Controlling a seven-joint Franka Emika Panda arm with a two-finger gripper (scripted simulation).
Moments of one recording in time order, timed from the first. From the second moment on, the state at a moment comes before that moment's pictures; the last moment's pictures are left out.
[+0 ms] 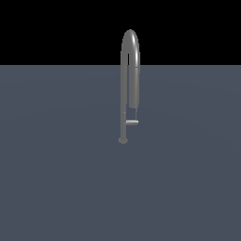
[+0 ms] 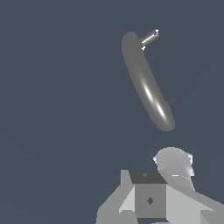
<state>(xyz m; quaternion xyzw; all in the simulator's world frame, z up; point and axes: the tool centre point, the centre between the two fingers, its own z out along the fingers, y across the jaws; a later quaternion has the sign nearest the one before) -0.094 -0.006 0.430 -0.94 0.17 0.22 0.18</state>
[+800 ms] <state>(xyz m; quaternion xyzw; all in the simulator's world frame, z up) -0.020 -0.031 0.357 -0.85 0.28 0.34 0.29</state>
